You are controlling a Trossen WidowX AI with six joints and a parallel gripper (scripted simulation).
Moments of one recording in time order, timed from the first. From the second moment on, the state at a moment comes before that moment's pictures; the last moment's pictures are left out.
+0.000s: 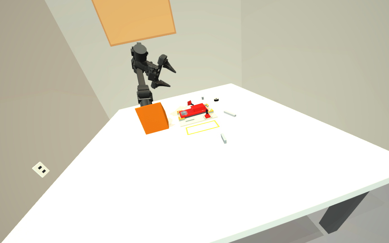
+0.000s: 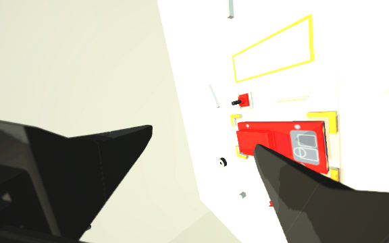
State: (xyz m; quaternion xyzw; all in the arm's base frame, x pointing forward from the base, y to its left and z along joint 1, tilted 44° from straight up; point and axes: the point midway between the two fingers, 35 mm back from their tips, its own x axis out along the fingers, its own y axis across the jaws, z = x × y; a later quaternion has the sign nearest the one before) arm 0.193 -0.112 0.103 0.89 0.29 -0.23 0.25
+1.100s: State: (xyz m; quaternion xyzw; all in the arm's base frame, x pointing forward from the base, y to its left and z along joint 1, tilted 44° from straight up) arm 0.310 0.024 0.078 0.44 0.64 0.12 0.62
